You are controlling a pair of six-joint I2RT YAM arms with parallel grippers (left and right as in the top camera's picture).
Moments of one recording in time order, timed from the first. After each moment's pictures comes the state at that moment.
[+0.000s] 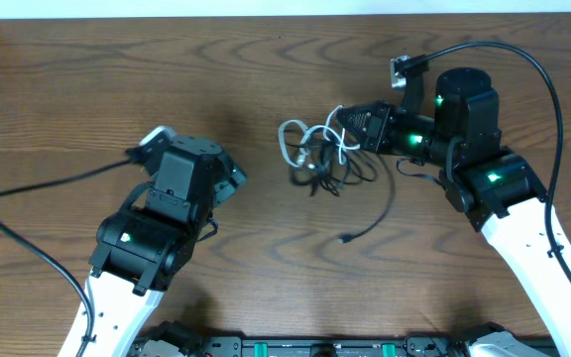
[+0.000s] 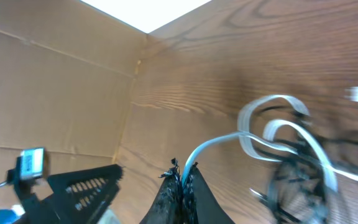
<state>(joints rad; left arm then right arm) -0.41 1.05 1.12 -0.96 -0.26 -0.98 0.36 1.31 1.16 -0.32 -0.59 0.74</state>
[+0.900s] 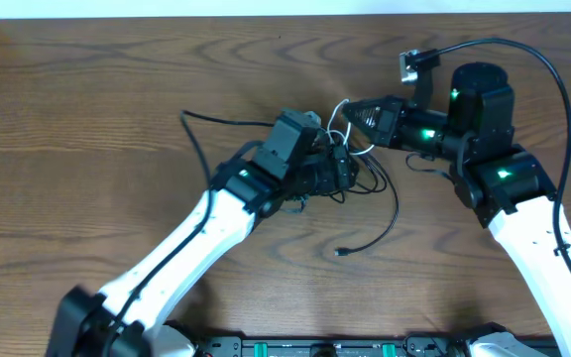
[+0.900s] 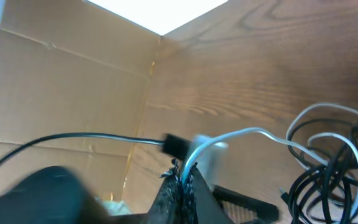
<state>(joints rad) -0.63 1.50 1.12 -0.50 0.28 -0.83 0.30 1.31 1.16 -0.29 -0.69 0.76</state>
